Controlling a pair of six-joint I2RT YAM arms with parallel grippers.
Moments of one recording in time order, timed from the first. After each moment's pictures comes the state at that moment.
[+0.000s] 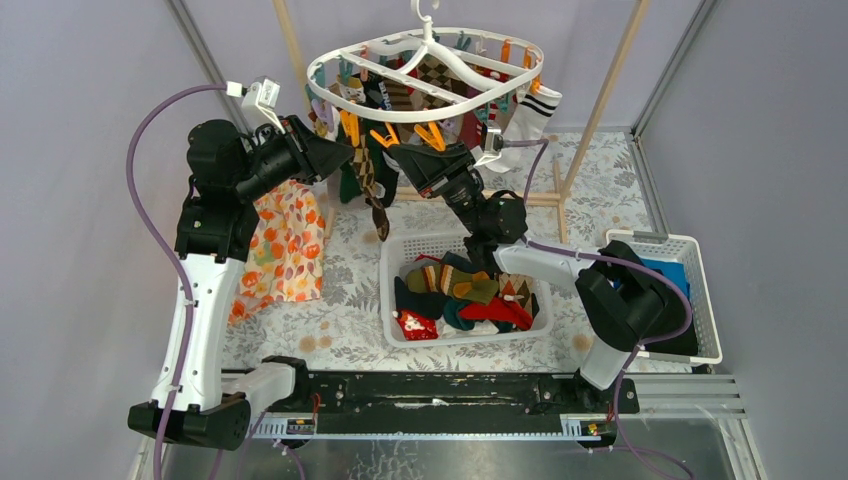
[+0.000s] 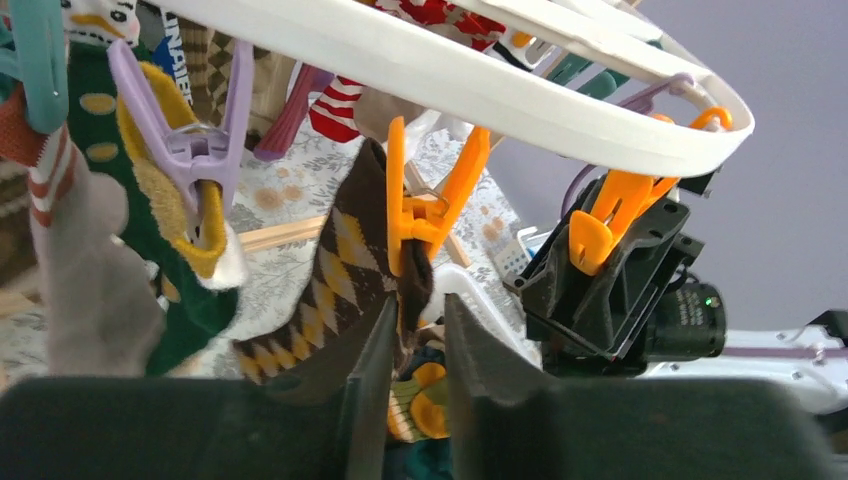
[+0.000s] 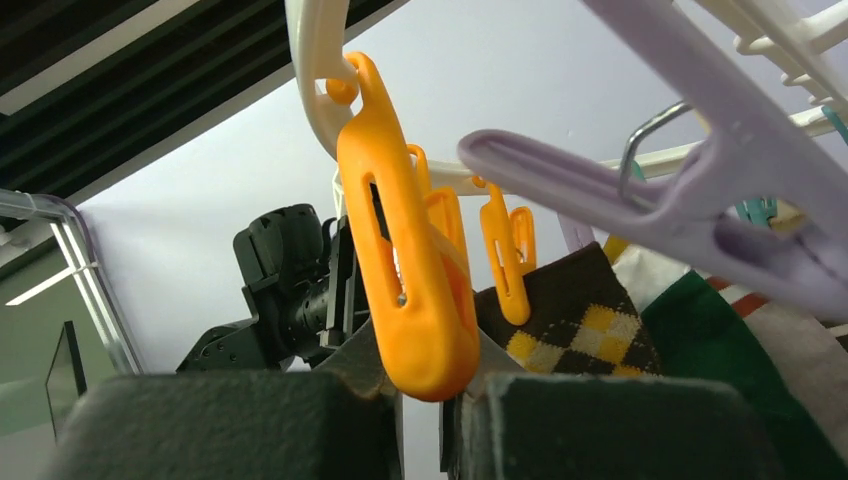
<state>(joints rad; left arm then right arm) -0.08 1.11 1.46 -0.44 0.62 -0.49 0.80 1.73 1.10 1.49 -0.13 0.97</state>
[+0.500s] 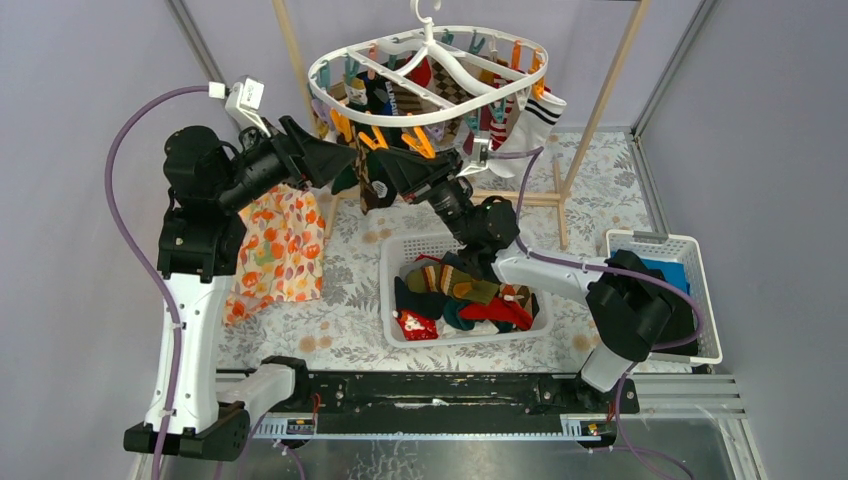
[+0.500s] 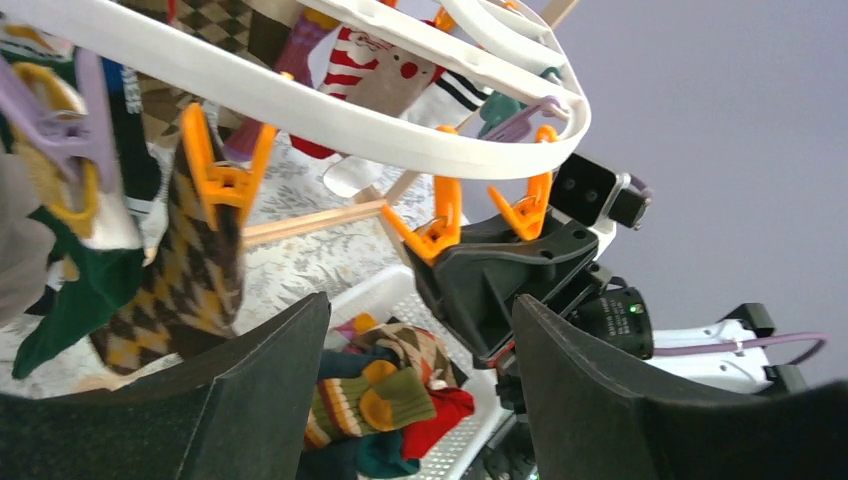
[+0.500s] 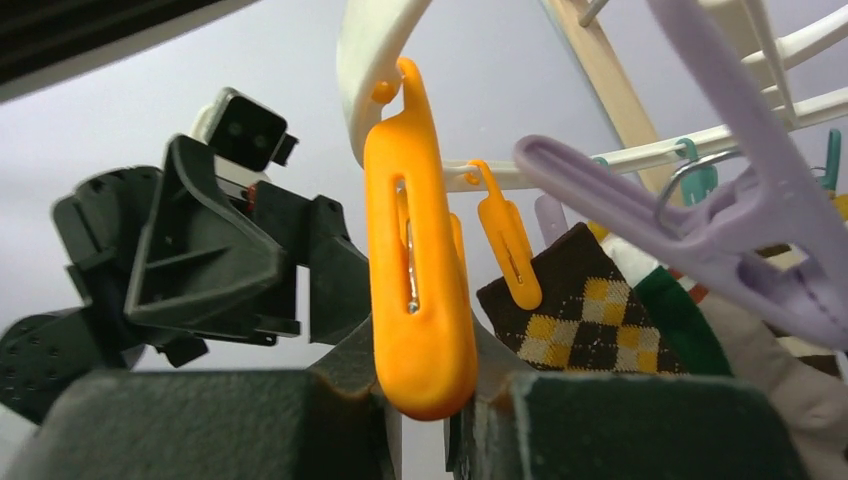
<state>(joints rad) -0.08 1.06 1.54 -0.51 0.65 -0.55 0.89 1.67 1.10 1.33 0.01 0.69</state>
